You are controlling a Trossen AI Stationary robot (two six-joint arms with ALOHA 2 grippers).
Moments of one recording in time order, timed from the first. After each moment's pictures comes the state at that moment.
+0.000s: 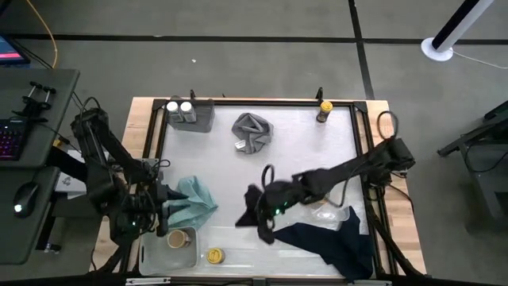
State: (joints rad) left arm -1.05 1.16 1.10 -1.03 -0.96 -1.14; right arm 0.36 1.81 1.54 -0.11 -0.11 0.47
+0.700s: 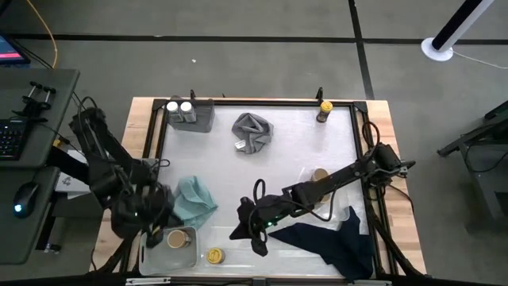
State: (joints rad) left arm -0.98 1.13 1.10 -0.85 -0.47 -1.11; right arm 0.39 1.94 1.54 0.02 -0.11 0.45
